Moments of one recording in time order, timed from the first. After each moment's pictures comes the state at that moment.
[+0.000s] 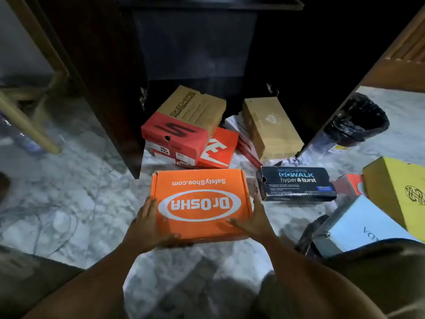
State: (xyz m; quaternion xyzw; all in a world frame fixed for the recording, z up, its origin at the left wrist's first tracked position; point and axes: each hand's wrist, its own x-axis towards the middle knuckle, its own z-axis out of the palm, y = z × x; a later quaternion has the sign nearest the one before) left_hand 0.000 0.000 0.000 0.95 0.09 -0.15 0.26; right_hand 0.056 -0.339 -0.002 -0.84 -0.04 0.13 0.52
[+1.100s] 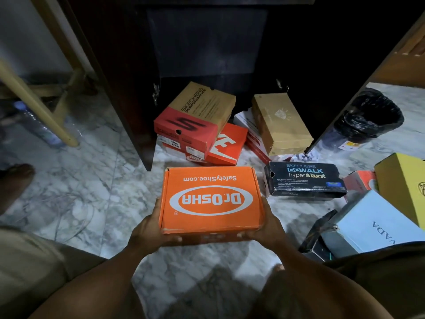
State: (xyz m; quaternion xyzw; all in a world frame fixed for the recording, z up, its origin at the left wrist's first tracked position) left_hand -0.042 0.001 -0.014 0.91 0.11 -0.18 0.35; right_hand 0.012 -0.359 -0.009 -0.85 -0.05 0.17 0.50
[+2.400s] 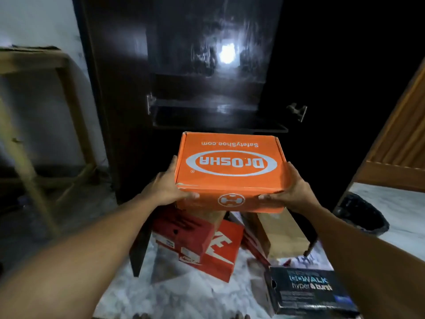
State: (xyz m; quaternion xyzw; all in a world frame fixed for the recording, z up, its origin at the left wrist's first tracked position) left_hand 0.166 0.011 0.285 0.93 0.00 0.06 0.36; right_hand 0.181 -0.355 0.300 -0.91 -0.03 -0.08 0.41
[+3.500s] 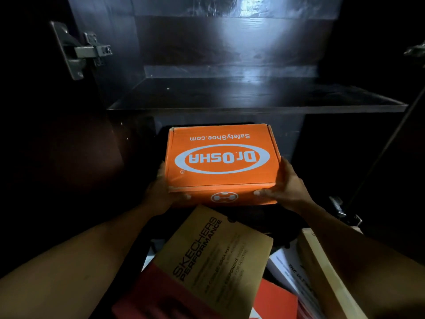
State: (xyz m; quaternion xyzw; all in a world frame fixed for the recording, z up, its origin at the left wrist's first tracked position) left_hand 0.516 0.118 0.092 0.84 0.03 0.12 0.53; right_hand 0.591 -0.233 0.123 -0.87 -0.12 0.00 0.49
